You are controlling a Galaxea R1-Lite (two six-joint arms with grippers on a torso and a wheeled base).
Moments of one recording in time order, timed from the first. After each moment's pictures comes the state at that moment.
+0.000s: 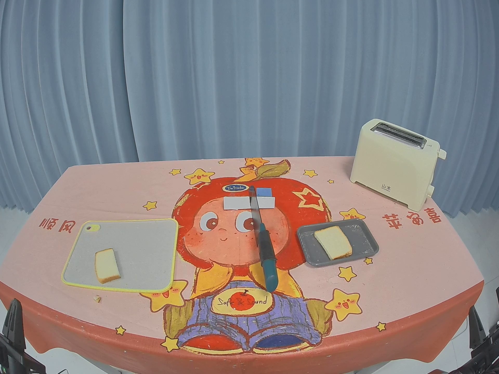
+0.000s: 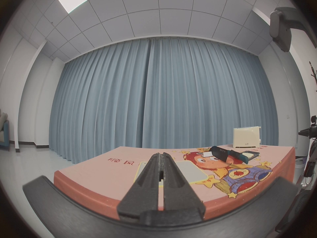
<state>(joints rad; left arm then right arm) -0.01 0.02 -0.02 -0.21 0.04 -0.01 0.00 0.02 -0.02 0.00 0.01 0.03</state>
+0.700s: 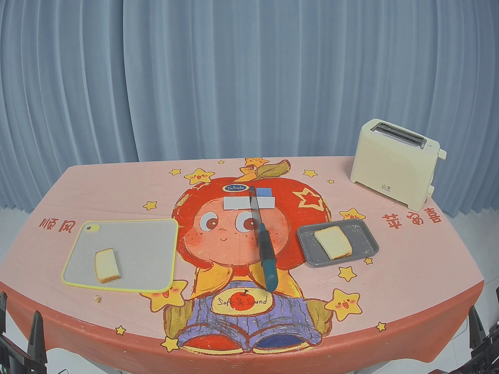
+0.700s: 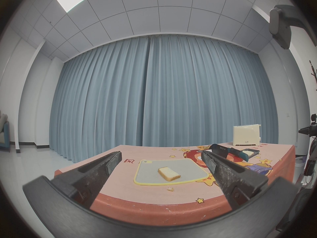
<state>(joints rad) -0.01 0.02 -0.02 -0.19 0.04 -0.01 0.00 0.02 -0.02 0.00 0.01 0.03</state>
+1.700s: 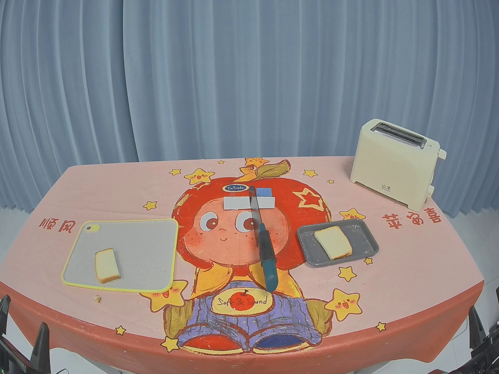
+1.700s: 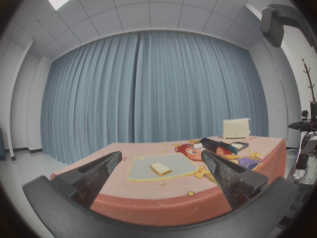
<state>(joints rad) -0.01 0.02 -0.11 -0.04 -0.06 0.03 0.00 0.02 -0.02 0.00 0.01 0.03</state>
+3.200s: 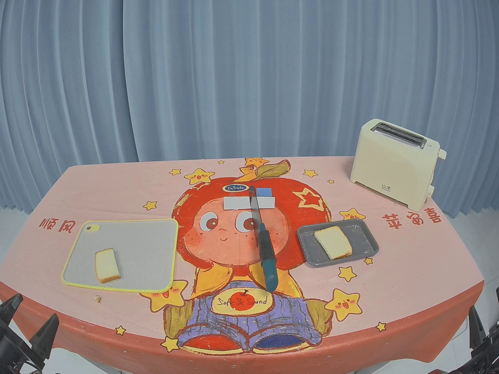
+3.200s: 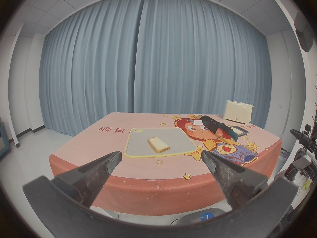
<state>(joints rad) -0.01 0.34 -0.31 0.20 -0.06 -0.04 0.00 0.02 -0.02 0.00 0.01 0.03</state>
